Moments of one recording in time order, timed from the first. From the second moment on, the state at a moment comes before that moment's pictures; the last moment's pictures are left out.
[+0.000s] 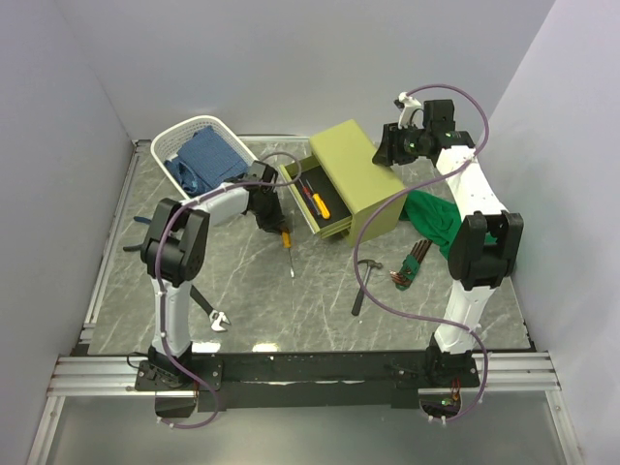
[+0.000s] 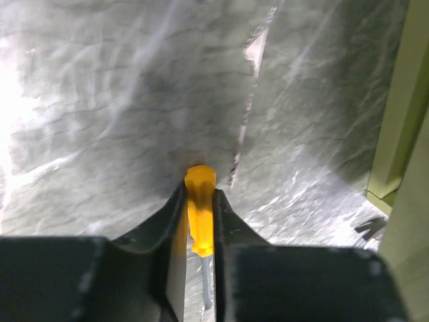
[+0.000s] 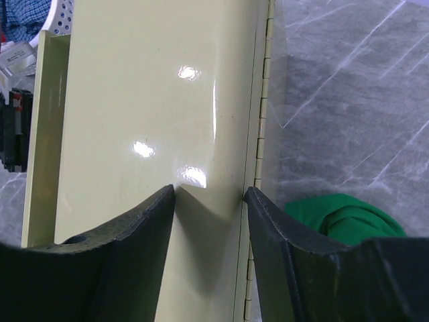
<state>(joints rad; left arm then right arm) -0.40 2.08 1.49 -0.51 0.22 -0.67 0.05 1.94 1.83 -0.62 -0.52 -0.08</state>
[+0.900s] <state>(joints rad) -0.23 1.81 1.54 -0.26 0.59 -0.73 0.04 1.95 1.85 -0.64 -0.54 -0.08</state>
